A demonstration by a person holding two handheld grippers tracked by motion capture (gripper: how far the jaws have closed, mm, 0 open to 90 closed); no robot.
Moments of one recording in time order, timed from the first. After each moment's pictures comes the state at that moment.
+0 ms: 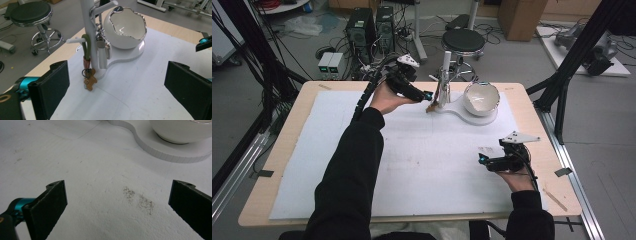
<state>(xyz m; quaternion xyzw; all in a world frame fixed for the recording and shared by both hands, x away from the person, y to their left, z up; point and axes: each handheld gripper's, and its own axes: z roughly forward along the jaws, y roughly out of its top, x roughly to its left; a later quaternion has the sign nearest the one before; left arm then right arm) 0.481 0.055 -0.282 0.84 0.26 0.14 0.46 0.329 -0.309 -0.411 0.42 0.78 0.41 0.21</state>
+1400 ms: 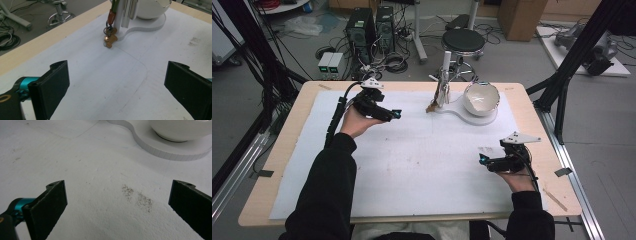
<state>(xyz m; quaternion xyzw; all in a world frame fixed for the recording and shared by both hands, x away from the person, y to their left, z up) 0.443 0.144 -0.338 0.81 0.34 0.16 0.44 0.327 -0.312 -0.412 0.42 0.78 0.41 0.20</state>
